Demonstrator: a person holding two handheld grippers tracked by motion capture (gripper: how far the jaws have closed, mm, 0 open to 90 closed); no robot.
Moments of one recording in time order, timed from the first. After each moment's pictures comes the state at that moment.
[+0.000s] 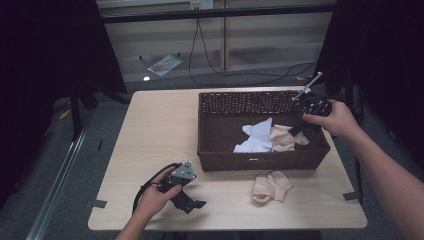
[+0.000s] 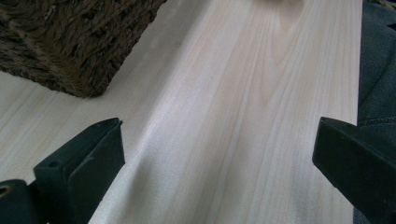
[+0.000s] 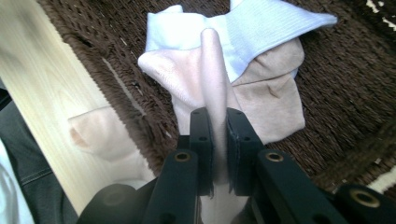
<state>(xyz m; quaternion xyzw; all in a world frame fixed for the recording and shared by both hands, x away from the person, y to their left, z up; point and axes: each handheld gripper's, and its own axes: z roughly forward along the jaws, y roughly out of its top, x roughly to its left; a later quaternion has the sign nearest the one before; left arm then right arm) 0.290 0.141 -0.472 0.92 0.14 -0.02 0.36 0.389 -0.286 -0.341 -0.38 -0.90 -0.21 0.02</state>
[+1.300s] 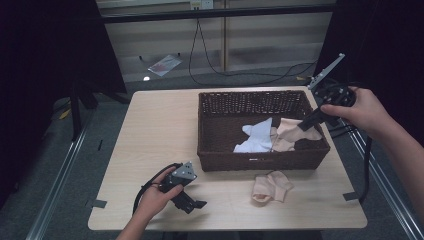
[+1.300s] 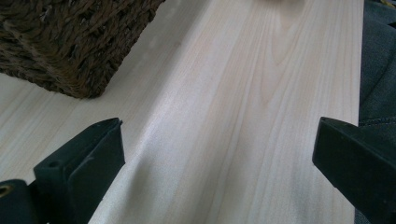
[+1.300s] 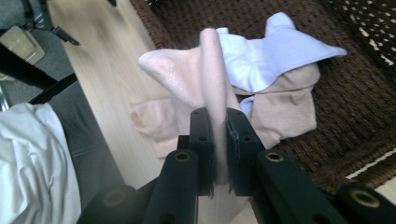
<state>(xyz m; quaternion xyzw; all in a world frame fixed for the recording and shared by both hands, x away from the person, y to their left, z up) 0.290 0.139 -0.473 0.92 0.14 -0.02 0.36 0.351 -0.287 -0.270 -0.33 -0.91 -0.24 0.03</state>
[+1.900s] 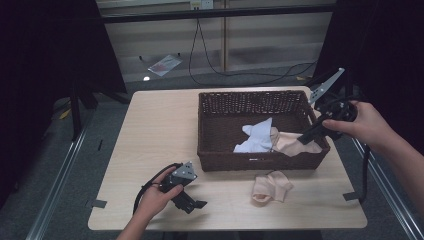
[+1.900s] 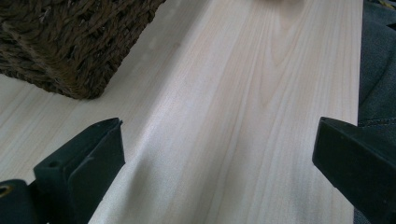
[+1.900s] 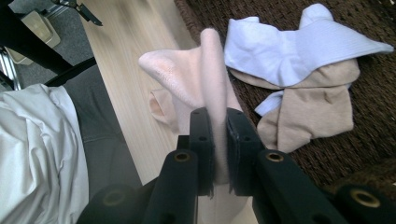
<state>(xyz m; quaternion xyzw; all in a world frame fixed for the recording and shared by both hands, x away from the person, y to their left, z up) 0.290 0.139 -0.472 0.92 0.14 -0.02 0.36 0.326 -0.283 -0.287 -0.29 -0.92 -0.25 0.04</state>
